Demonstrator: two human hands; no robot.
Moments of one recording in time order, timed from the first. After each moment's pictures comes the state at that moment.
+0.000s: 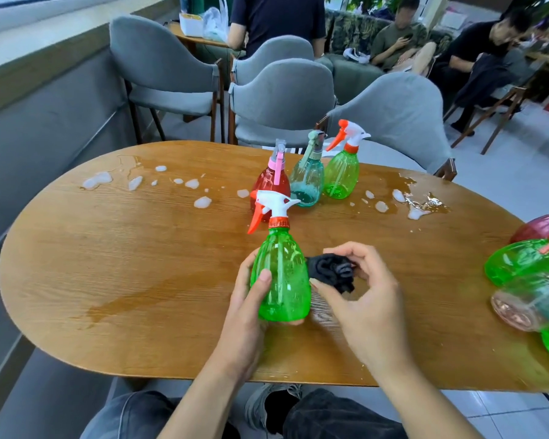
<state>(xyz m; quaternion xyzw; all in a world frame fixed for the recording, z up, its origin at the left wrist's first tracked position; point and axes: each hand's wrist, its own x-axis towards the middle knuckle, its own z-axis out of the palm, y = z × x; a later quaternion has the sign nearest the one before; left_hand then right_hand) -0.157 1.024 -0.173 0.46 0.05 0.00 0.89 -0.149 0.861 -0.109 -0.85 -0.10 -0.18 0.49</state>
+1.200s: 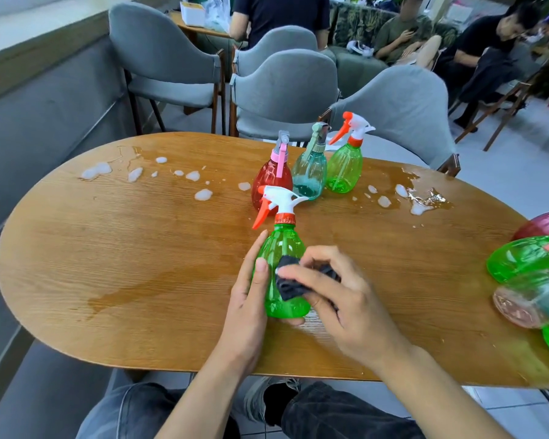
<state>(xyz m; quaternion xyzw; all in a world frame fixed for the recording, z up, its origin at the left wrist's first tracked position) -0.160 1.023 -0.168 0.54 0.01 0.06 0.84 -0.135 0.856 -0.119 -0.86 -0.40 -0.17 0.28</state>
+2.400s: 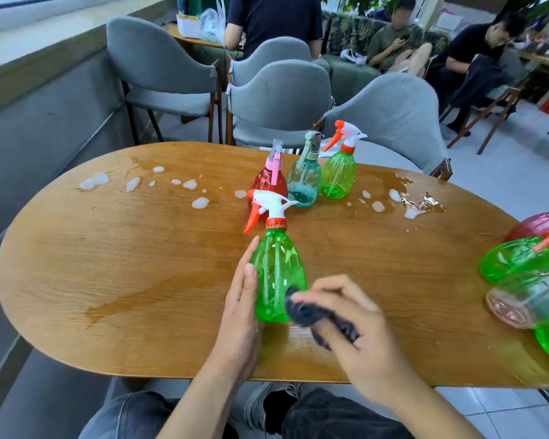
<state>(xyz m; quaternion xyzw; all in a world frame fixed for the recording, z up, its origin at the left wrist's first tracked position) -0.162 1.025 -0.163 0.51 0.04 0.05 0.86 -0.170 0.843 -0.120 -0.84 -0.30 -0.07 0.45</state>
